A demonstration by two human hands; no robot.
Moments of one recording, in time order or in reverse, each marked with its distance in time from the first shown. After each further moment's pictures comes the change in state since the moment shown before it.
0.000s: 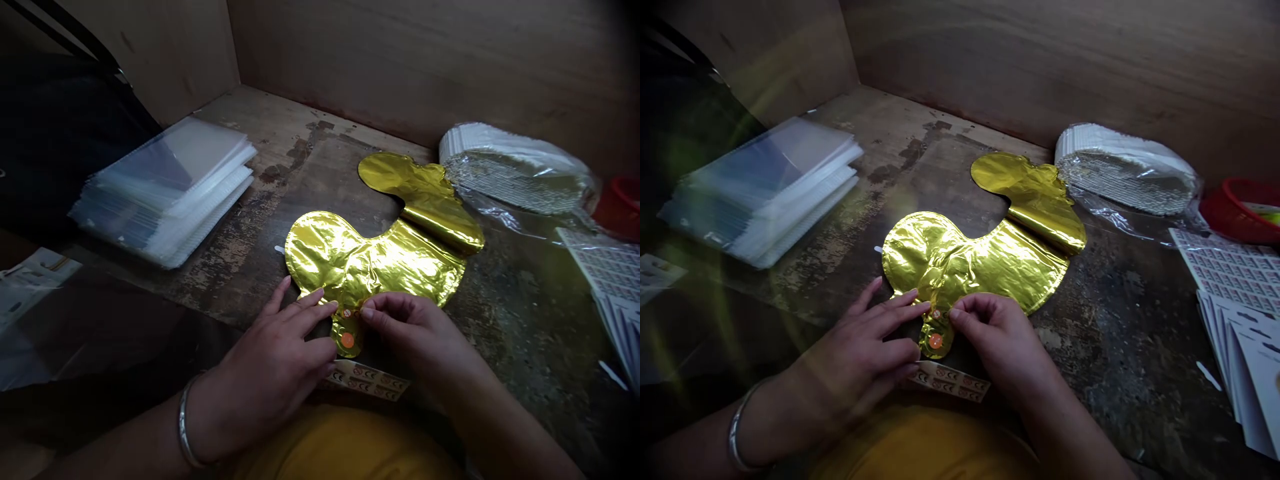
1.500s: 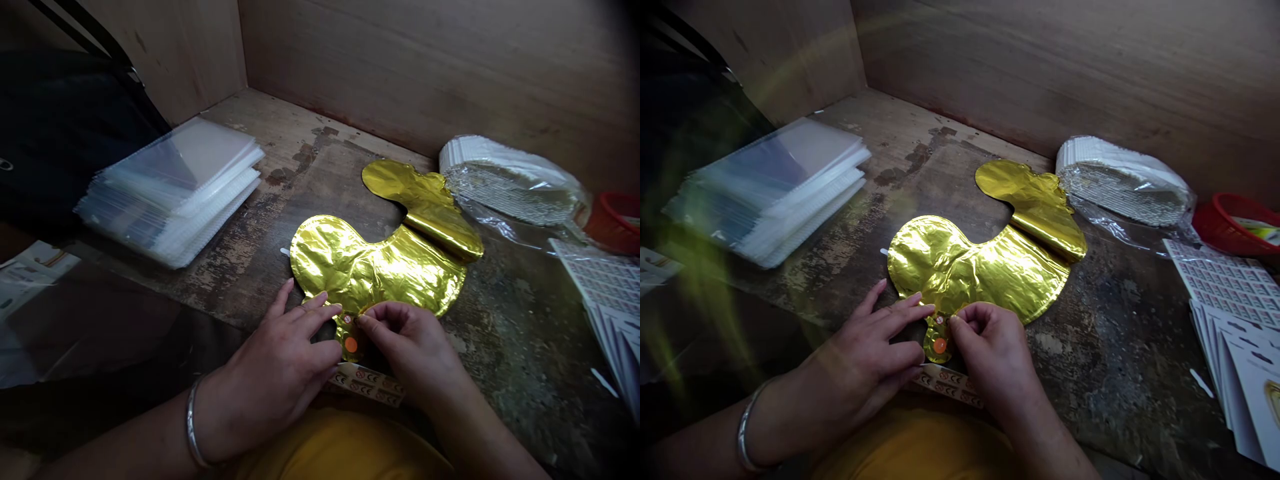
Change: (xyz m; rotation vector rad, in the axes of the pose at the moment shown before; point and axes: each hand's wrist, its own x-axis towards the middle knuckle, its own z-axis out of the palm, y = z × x) left_hand -0.002 -0.004 0.003 0.008 0.026 0.028; right_hand -0.002 0.006 0.019 -0.296 0.220 -0.098
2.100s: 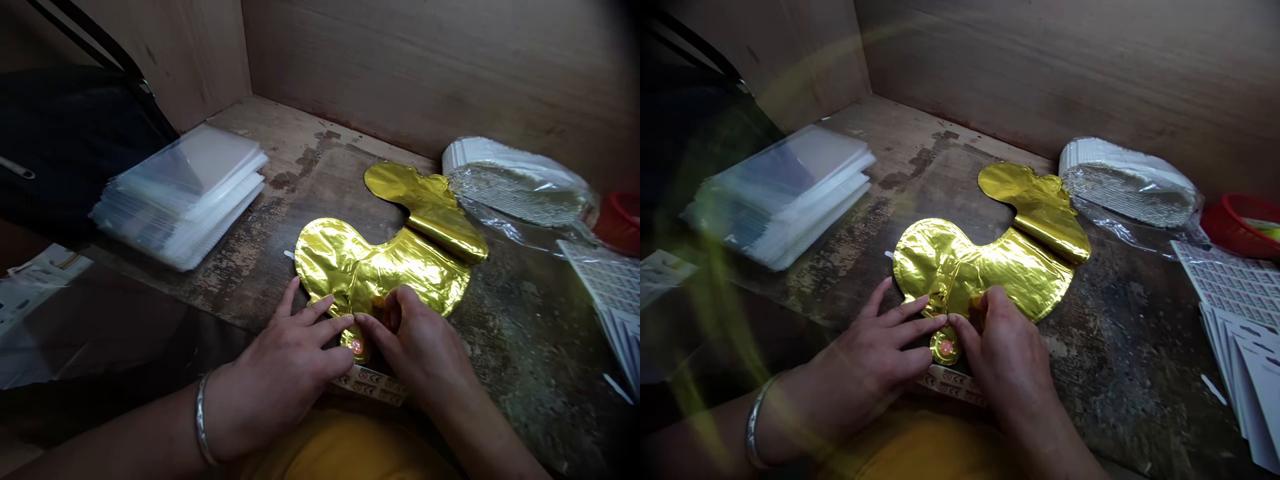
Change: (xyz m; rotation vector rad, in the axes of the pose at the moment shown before) left_hand 0.005 -0.002 0.002 0.036 0.065 0.107; right_hand 0.001 -0.004 -0.008 -0.878 0.271 -0.222
